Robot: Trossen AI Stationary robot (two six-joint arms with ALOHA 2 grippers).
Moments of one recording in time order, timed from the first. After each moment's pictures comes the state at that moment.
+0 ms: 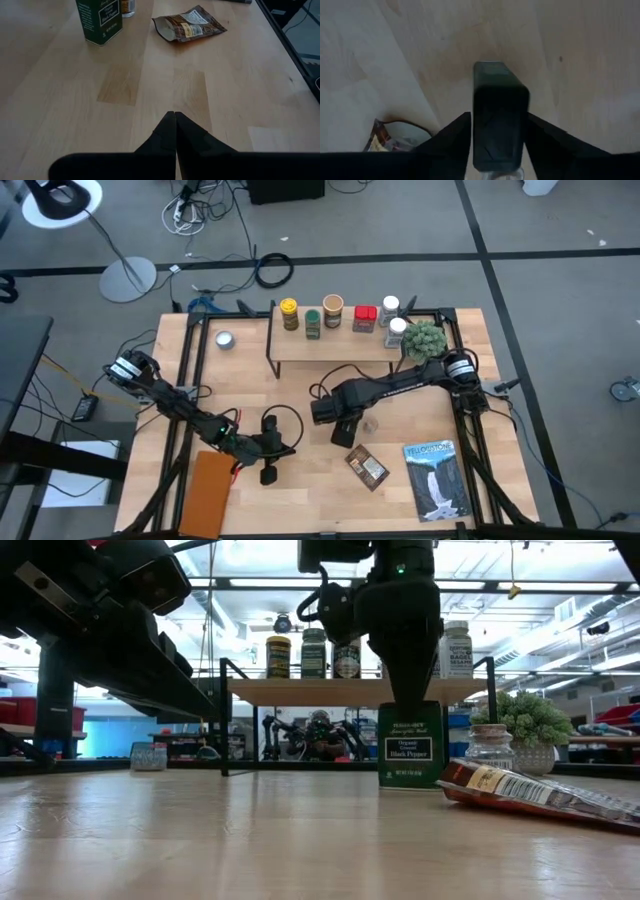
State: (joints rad) left arm -0.56 1.56 0.55 0.42 -0.43 -0.48; right arm 0.17 2.05 1.71 -1.21 0.08 0.49
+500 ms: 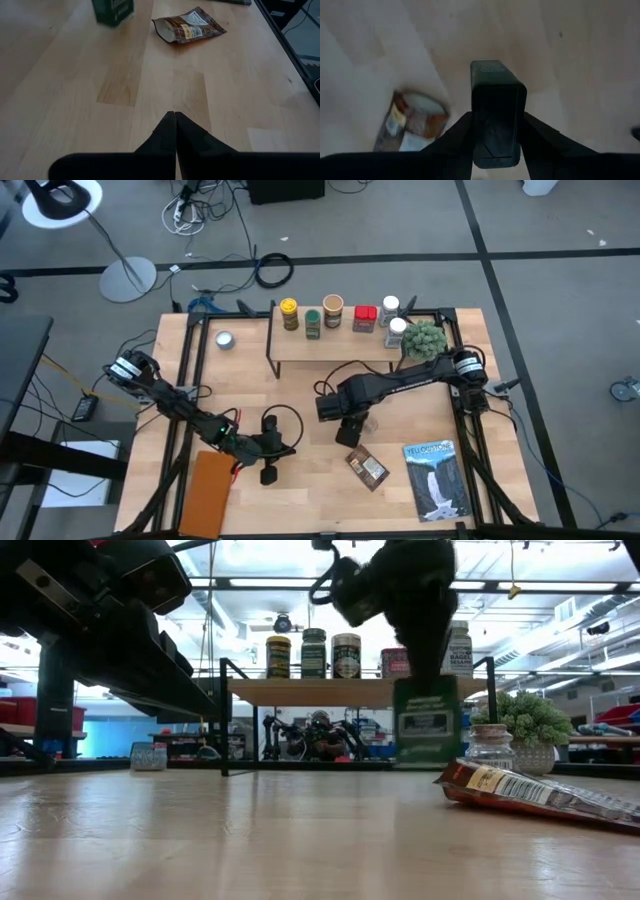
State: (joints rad) left arm -0.56 1.56 0.55 0.43 -0.43 -0.48; right arm 0.17 1.99 1.72 -1.28 0.01 0.52
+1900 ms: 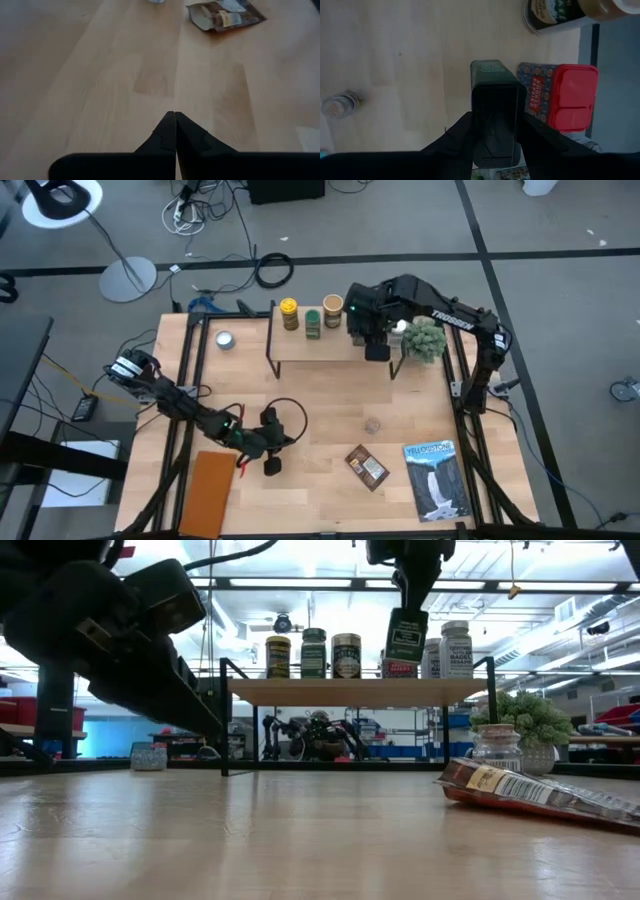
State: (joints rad) left arm -0.49 1.56 0.55 0.34 -0.45 -0.47; right arm -0.28 1.80 2.06 -1.57 0.21 -0.28
